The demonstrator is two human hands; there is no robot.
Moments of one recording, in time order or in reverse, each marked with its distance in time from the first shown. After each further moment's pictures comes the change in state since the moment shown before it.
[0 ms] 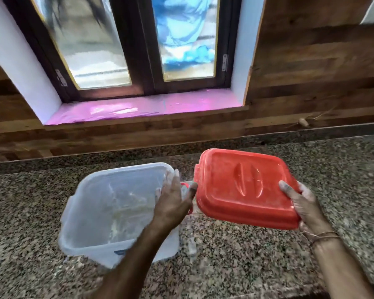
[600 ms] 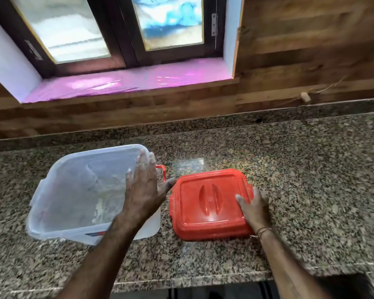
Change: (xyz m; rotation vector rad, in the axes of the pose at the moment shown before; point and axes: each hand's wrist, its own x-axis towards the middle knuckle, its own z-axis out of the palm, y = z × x) left_hand 0.006 0.017 0.036 0.404 0.107 -0.029; right_hand 0.063 0.142 -0.014 -0.813 0.062 0.012
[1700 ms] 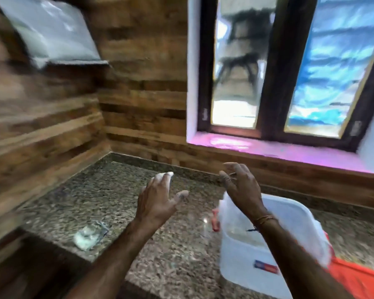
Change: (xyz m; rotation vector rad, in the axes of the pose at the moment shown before) left_hand -0.156 -0.359 -0.219 -0.040 0.457 -0.216; right_hand -0.315 -0.445 0.187 0.072 -0.073 -1.121
